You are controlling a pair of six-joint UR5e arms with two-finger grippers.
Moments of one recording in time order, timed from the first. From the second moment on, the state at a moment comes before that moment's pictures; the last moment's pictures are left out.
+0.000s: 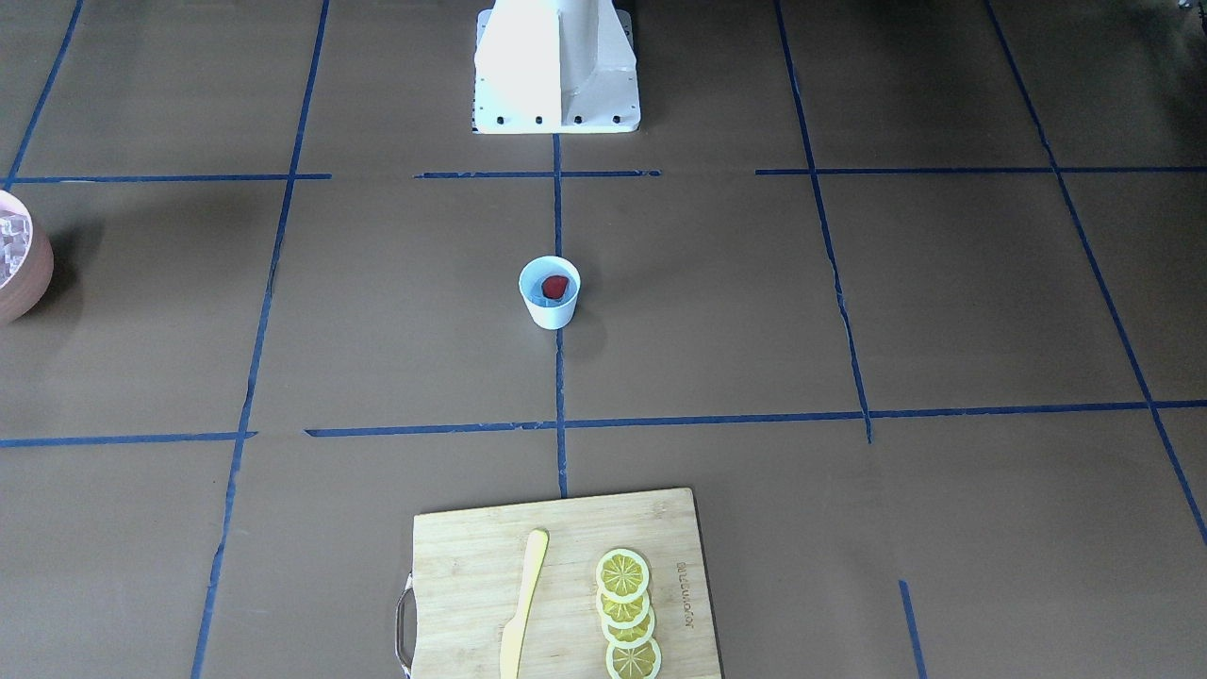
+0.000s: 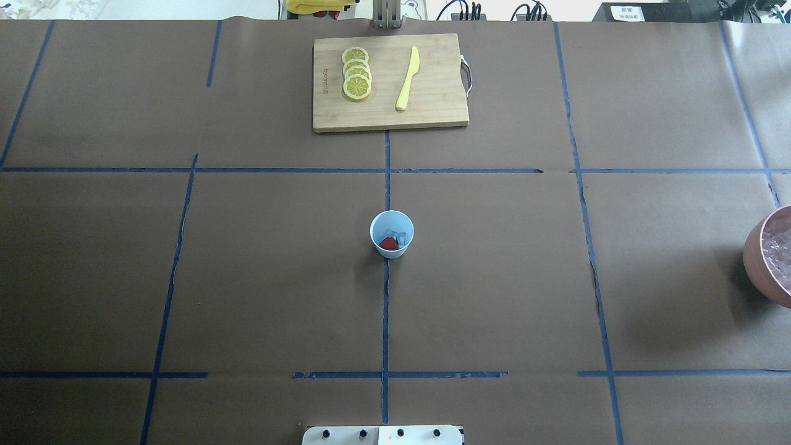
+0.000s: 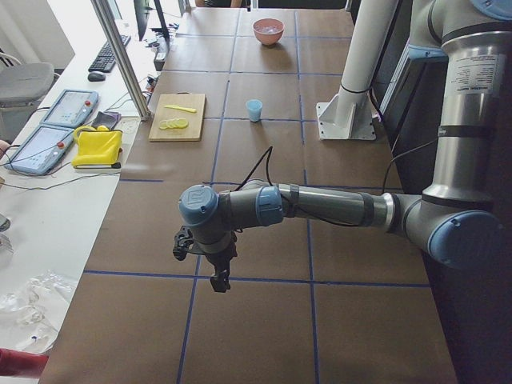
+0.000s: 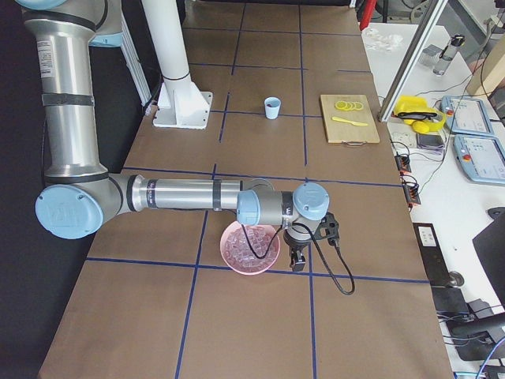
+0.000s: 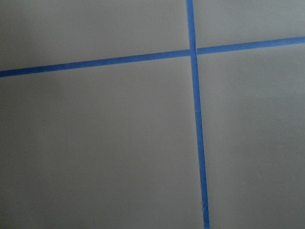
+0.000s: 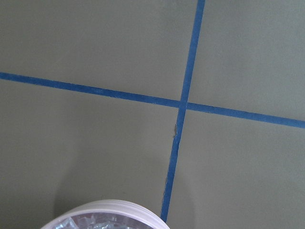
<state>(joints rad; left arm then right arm) -1.60 -1.59 -1.65 -1.32 -2.29 0.24 1.52 -1.53 1.55 -1.57 2.37 -0.10</state>
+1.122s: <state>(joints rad) -1.60 -1.58 -1.65 -1.35 -2.35 0.17 1.52 -1.53 1.56 -1.57 2.37 -0.10</state>
